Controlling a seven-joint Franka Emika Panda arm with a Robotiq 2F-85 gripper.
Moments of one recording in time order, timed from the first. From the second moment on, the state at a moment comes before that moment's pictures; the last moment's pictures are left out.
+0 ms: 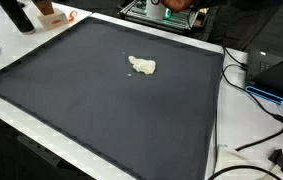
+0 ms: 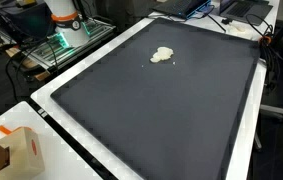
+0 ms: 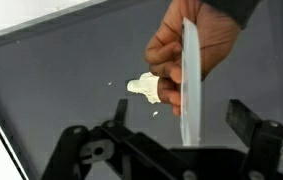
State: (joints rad) arm 0.04 -0.18 0.32 -2.06 0.00 1.80 0.64
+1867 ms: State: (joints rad) arm 0.09 -0.15 0.27 -2.02 -0.02 1.80 0.64
